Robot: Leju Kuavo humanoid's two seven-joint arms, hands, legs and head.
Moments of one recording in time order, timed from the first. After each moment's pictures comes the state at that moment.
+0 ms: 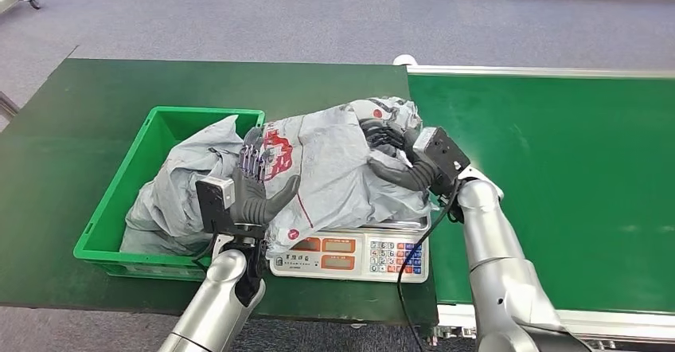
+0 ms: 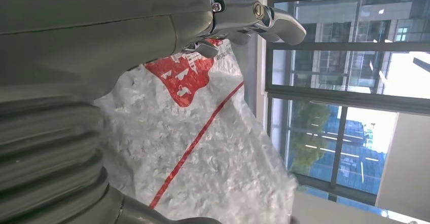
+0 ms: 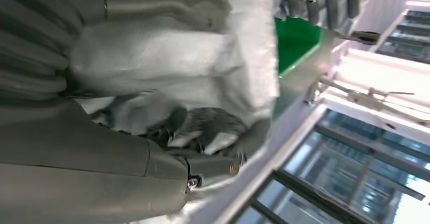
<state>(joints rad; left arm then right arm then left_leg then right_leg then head) -0.30 -0.17 -0.26 -1.01 0.18 0.15 -0.59 -0.72 0.26 -0.20 -0.80 0.80 0.69 -0.70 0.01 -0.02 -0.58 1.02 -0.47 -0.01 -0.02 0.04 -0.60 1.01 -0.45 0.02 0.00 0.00</state>
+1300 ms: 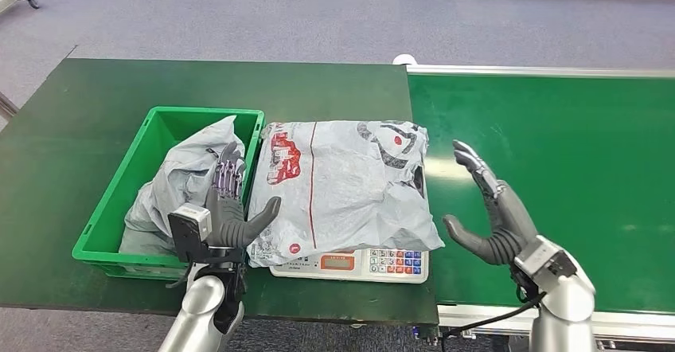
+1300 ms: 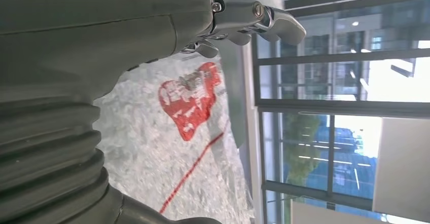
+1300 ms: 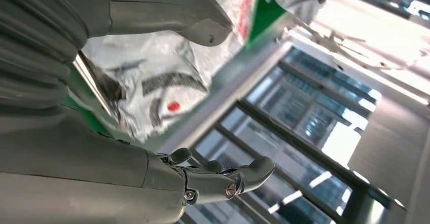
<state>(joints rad) -0.12 -0.14 -0.23 -1.24 0.05 0.12 -0.58 -0.17 0.13 -0.18 -1.66 0.48 0.69 -0.70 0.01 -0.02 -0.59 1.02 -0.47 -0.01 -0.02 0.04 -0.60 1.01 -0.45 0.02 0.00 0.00</state>
